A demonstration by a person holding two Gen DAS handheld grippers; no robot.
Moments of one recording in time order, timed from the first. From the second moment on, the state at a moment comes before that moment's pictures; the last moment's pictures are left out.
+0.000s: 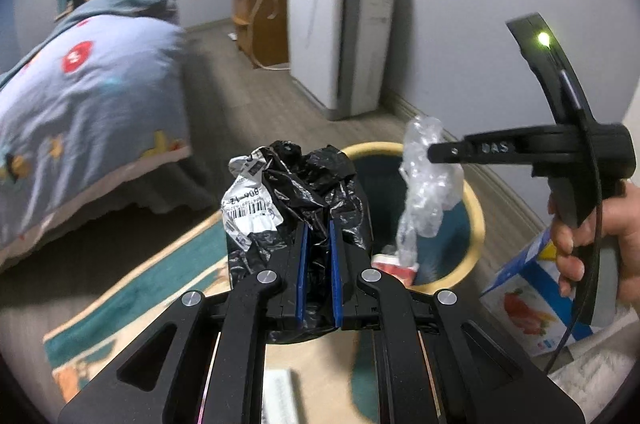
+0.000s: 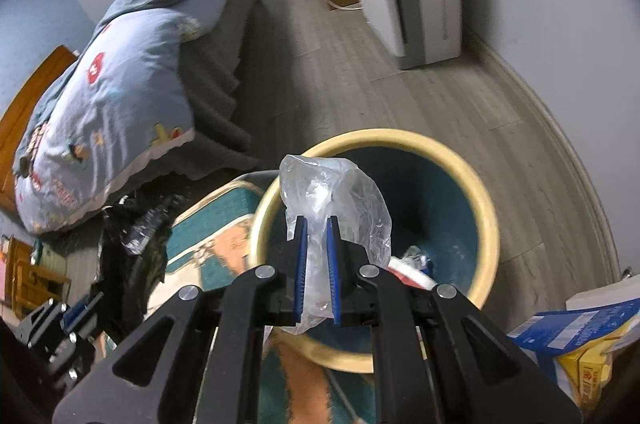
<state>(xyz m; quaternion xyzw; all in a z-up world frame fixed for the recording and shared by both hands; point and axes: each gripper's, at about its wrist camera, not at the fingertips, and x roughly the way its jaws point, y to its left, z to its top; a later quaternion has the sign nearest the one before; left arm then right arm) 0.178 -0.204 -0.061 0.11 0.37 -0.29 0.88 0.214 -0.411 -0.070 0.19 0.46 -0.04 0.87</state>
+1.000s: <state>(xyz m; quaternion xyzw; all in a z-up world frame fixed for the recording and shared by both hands) 0.182 -0.250 -0.094 0.14 0.34 -0.32 0.87 0.198 -0.447 -0.074 0.21 0.45 -0.11 0.86</state>
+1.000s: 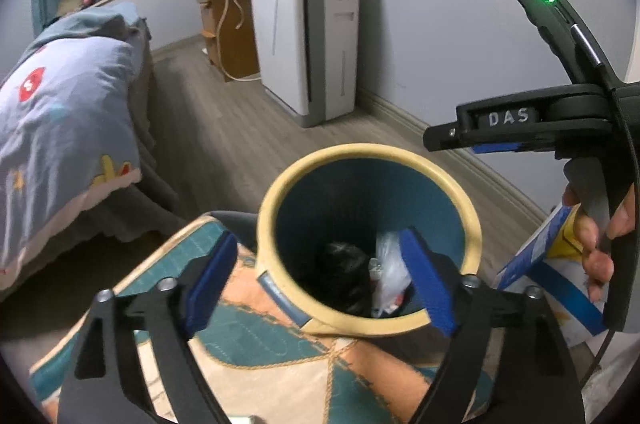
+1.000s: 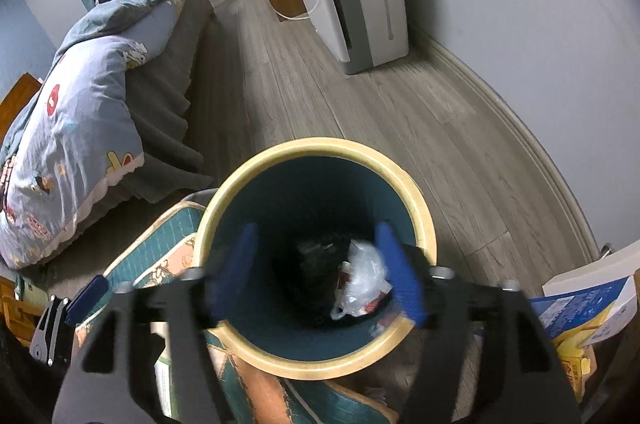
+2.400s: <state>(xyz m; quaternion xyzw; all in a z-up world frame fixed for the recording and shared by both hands) 0.149 0.098 -0.086 0.03 0.42 -0.01 0.91 0.208 -0.172 -0.079 0.06 0.50 0.11 0.86</state>
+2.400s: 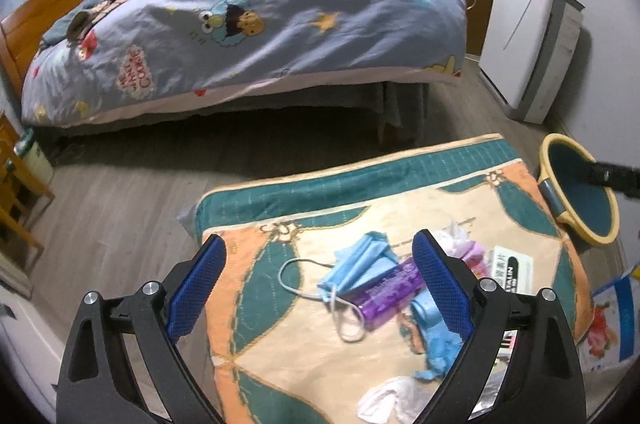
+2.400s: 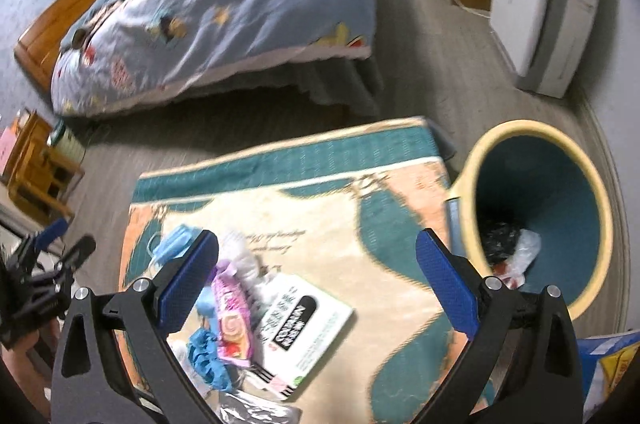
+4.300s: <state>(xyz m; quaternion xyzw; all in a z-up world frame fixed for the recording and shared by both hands) 0.193 0.055 -0.103 0.08 0.43 -0.09 0.90 0.233 -0.144 -0.135 0.06 0.58 0.15 0.80</state>
